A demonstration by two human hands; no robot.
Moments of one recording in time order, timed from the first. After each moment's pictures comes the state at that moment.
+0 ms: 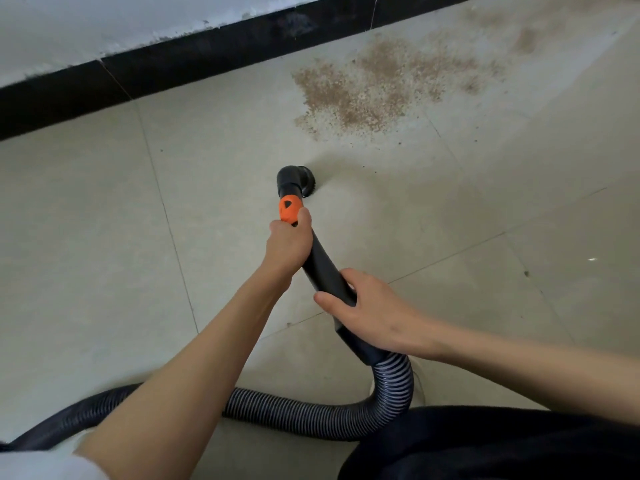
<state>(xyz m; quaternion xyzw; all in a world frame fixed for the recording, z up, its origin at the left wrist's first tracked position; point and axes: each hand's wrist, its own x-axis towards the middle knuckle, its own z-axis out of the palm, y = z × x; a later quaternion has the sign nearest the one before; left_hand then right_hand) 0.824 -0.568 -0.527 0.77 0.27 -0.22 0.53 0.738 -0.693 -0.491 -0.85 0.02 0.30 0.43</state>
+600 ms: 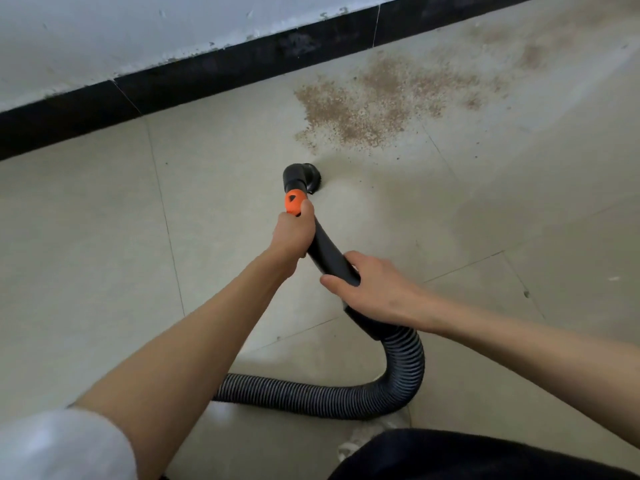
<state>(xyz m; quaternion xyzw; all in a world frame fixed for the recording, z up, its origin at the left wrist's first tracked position) 0.856 -0.598 -0.513 0.79 0.26 -0.24 0.51 0.780 -0.728 -0.486 -0.88 -0.02 0.30 0.37</state>
